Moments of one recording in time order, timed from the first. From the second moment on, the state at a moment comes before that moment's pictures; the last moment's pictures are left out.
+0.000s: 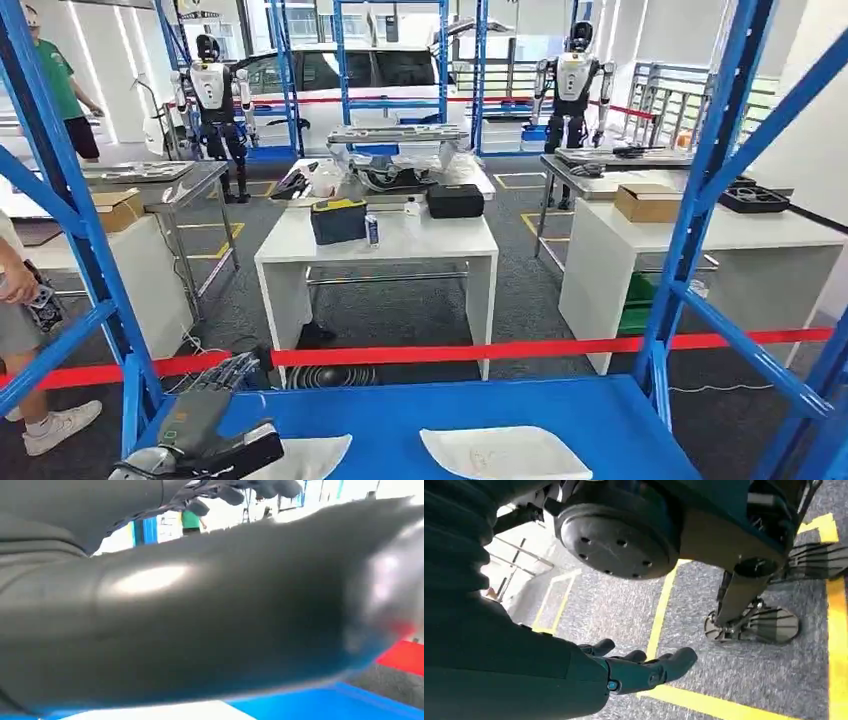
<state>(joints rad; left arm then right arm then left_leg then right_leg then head) -0.87 0.17 -0.59 -0.55 -0.77 0.26 -0.34 -0.04 0.04 -0.16 -0.17 0.19 0.35 0.26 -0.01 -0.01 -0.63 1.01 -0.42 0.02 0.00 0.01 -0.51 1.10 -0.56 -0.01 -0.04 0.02</state>
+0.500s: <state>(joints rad) -0.85 0.14 -0.56 -0.51 -0.56 -0.13 -0.43 -0.04 0.04 -0.16 -0.17 0.19 0.35 0.26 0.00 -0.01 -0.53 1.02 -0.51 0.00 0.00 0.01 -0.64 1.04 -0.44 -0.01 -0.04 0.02</state>
